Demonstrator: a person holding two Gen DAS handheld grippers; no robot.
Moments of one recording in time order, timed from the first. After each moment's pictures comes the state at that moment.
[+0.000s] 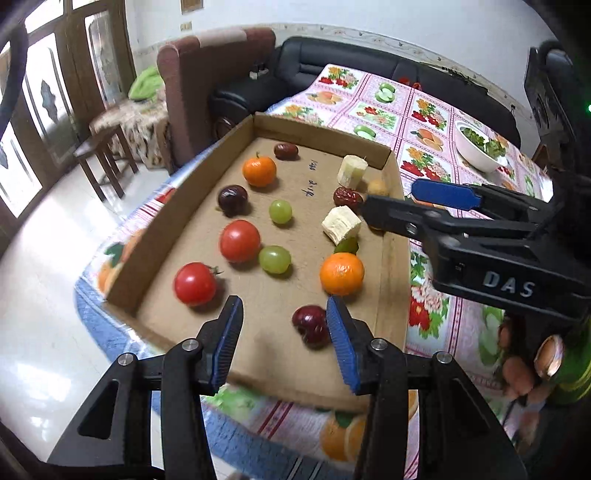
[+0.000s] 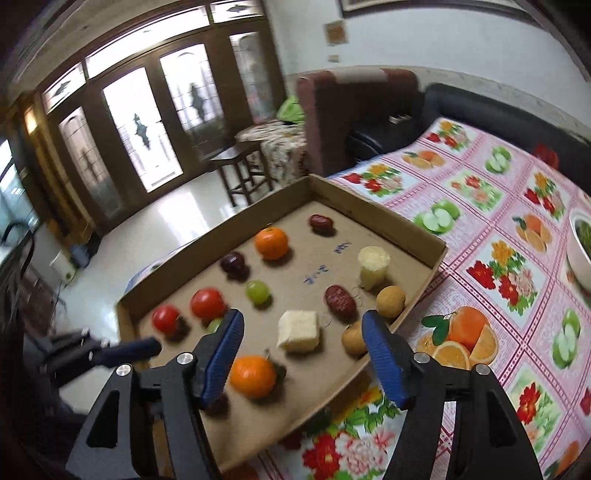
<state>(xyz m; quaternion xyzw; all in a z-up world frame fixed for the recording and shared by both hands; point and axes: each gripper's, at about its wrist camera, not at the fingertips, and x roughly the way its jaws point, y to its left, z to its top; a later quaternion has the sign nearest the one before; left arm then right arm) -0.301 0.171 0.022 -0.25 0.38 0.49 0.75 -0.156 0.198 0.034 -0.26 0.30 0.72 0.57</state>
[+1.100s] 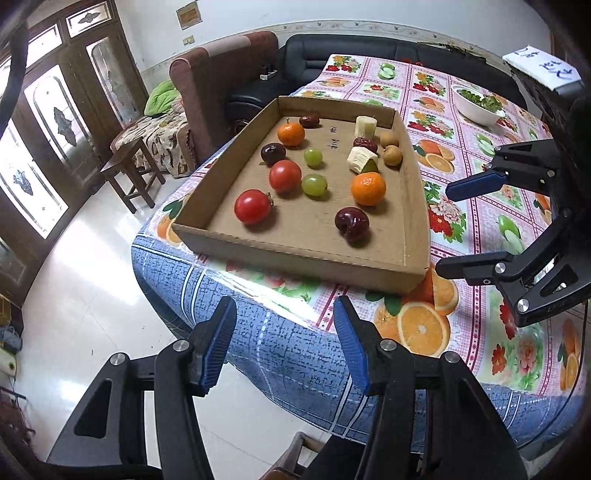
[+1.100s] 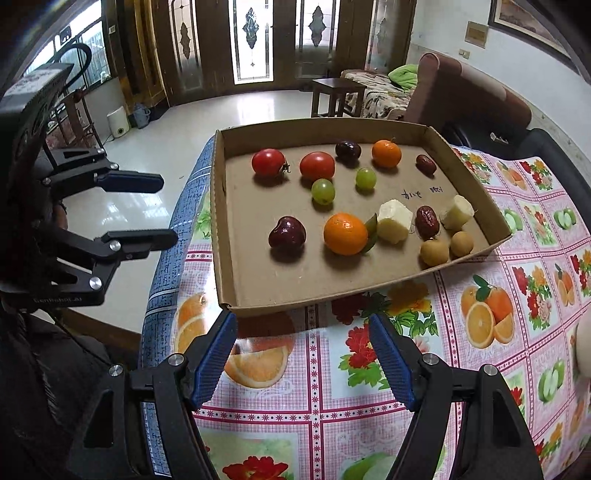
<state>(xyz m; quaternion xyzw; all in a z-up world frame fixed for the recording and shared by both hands) -0.348 0.110 0.014 -0.19 0.42 0.51 0.73 -0.199 0.120 0.010 -0.46 0.20 0.76 0.41</state>
